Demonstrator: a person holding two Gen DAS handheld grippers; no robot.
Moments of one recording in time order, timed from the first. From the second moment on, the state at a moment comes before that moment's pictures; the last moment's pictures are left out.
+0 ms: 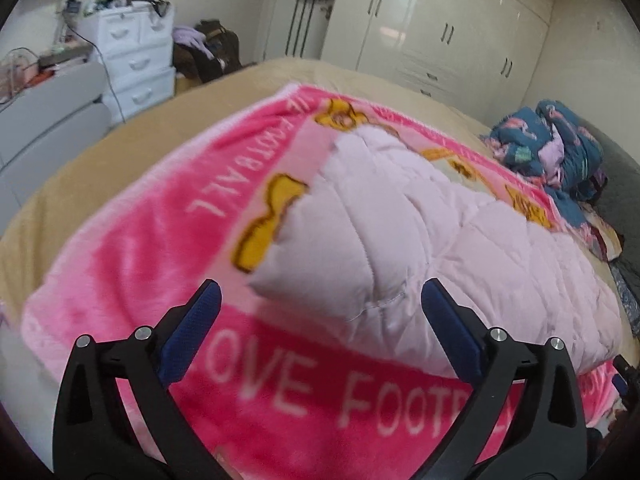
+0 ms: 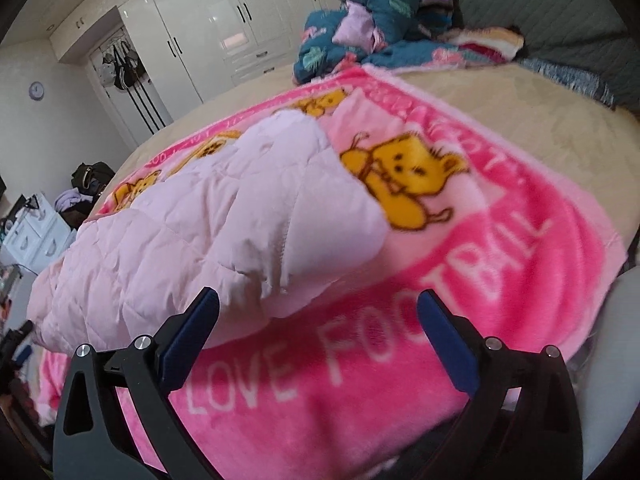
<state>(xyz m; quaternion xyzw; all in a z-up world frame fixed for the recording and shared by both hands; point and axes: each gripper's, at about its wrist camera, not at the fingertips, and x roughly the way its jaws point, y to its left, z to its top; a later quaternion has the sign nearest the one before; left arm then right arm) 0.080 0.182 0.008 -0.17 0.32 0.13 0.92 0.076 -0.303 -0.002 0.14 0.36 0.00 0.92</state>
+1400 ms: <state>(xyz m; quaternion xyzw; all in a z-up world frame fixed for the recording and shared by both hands) -0.010 0.033 0.031 -0.08 0.29 -0.01 0.95 -0.053 -0.211 0.045 0.00 0.27 0.12 0.96</state>
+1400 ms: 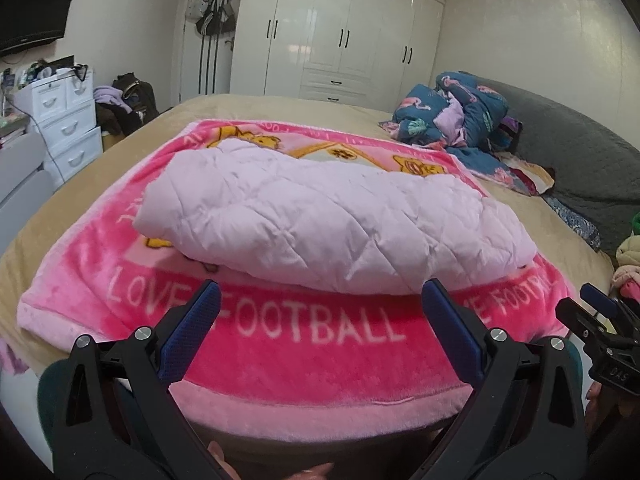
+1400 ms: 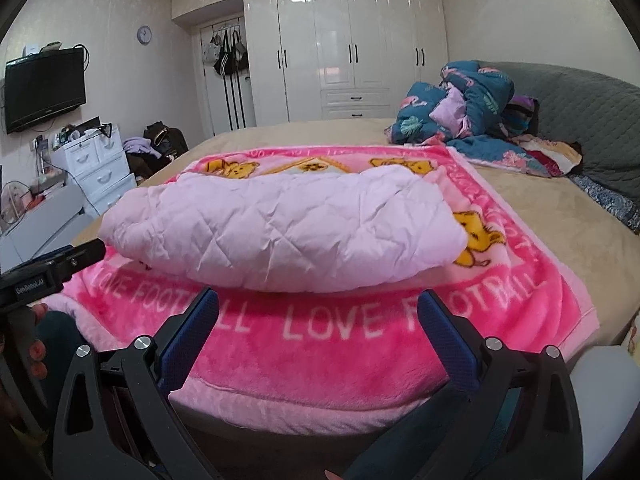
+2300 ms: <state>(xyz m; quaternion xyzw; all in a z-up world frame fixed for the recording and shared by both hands) -0.009 0.029 0.026 -0.06 0.30 0.00 0.95 -0.049 -0.198 0.036 -0.01 0.28 0.13 0.95</state>
